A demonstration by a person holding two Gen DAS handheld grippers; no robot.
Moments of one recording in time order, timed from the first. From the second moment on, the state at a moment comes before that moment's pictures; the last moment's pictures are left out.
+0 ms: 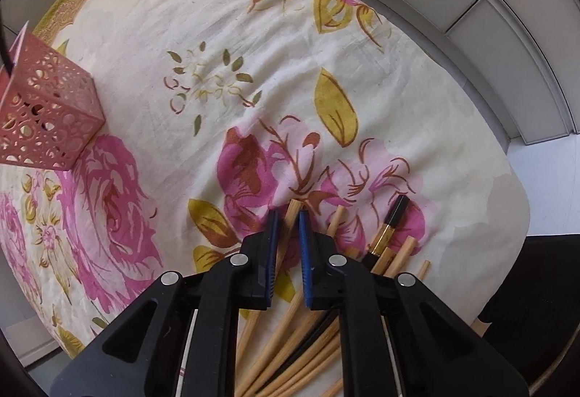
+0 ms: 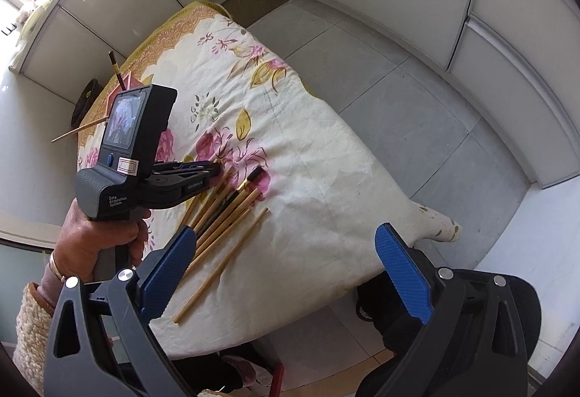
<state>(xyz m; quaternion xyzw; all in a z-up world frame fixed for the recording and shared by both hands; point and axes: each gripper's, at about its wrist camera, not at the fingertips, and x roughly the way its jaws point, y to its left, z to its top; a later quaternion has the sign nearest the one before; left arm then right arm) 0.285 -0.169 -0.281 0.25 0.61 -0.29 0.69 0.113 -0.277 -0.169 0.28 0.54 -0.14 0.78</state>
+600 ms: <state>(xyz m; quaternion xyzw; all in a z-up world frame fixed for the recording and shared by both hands) 0.248 -0.003 -0.116 0.10 0.46 -0.28 0.84 0.155 -0.248 -0.272 0.45 0.62 -0.15 0.62</state>
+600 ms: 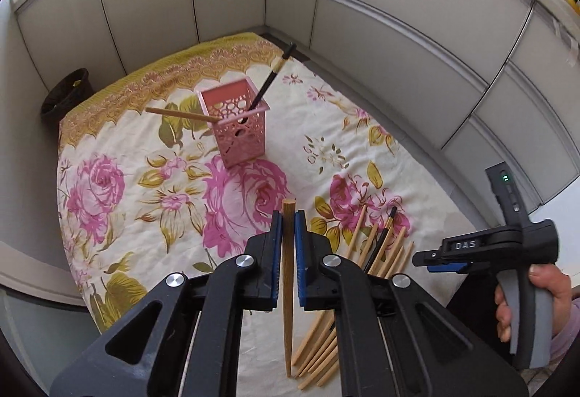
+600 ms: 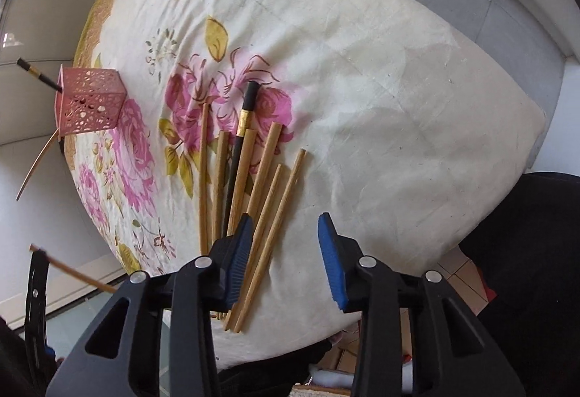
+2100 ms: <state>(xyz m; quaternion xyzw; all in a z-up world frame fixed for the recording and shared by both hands) 0.165 0.013 -0.007 0.01 0.31 -0.20 0.93 0.120 -0.166 -0.031 0.16 0.35 -0.06 0.92</state>
